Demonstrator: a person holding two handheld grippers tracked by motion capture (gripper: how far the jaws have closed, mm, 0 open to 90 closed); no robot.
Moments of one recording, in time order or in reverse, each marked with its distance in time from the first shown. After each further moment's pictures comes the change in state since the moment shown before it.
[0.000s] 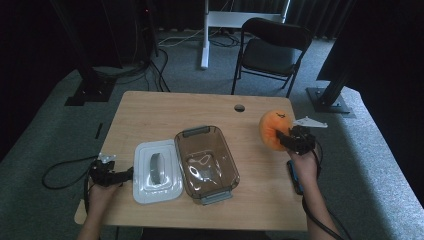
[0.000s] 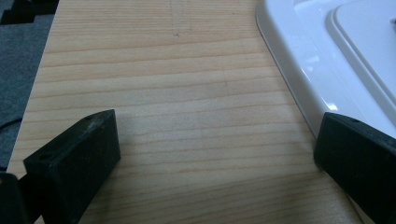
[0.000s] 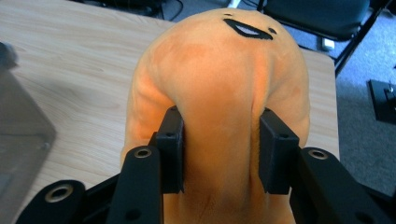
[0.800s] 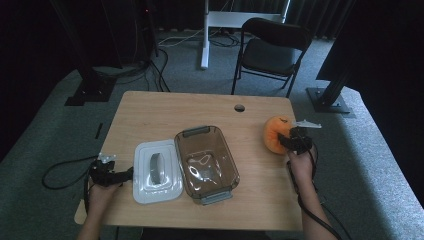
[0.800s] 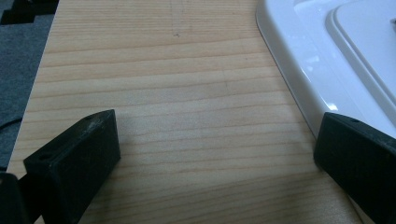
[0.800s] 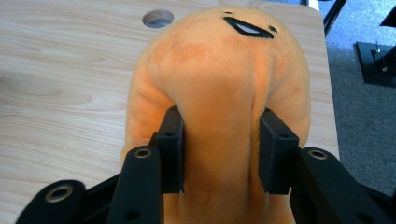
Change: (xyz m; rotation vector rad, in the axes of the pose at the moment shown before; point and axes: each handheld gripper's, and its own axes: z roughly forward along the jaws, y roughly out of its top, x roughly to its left) left arm 0.000 0.000 0.000 0.000 -0.001 0.002; right arm -0.026 -0.026 0.048 0.088 -0.074 0.082
